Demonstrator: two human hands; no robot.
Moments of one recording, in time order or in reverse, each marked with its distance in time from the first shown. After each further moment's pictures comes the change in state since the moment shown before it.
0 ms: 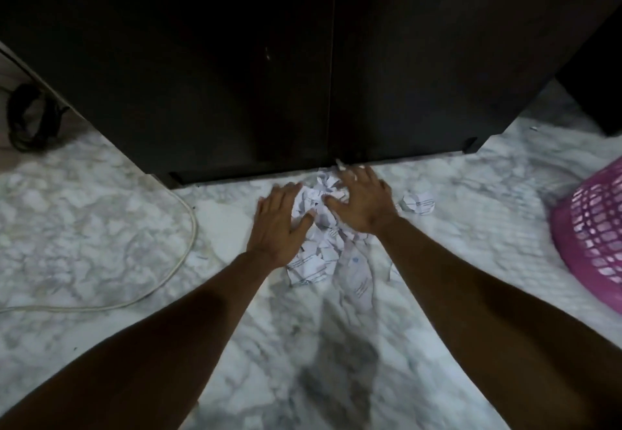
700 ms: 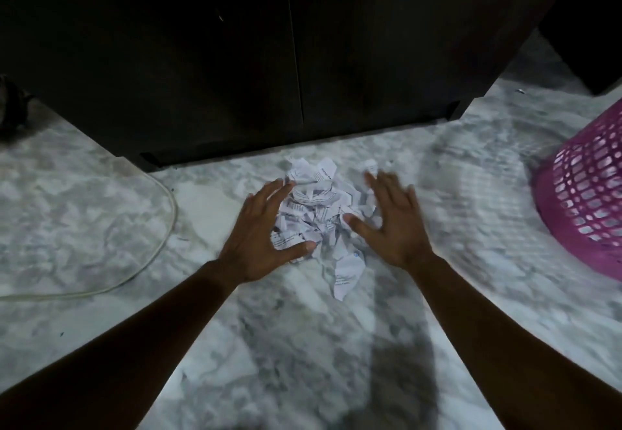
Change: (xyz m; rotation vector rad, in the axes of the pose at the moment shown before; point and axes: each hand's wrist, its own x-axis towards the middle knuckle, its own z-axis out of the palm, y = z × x) left_hand -0.052 0.004 -0.007 -0.006 -0.082 0.223; right_hand -0.104 0.067 0.030 0.184 0.202 0.019
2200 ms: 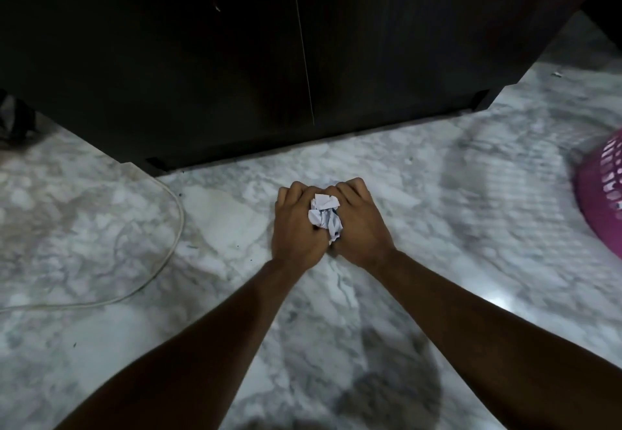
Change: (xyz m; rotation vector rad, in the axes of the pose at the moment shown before) left_hand 0.042 0.041 0.045 -0.106 0.288 -0.139; right_hand 0.036 -0.060 0.054 -0.007 0.241 -0.527
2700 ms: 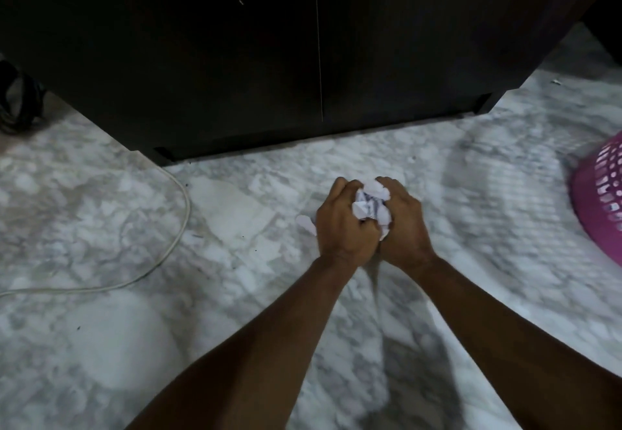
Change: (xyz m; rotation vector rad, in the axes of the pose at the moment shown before) left_hand -0.008 0.060 0.028 -0.204 0.127 -0.113; right_hand -0.022 0.004 -0.055 0.218 0.179 0.201
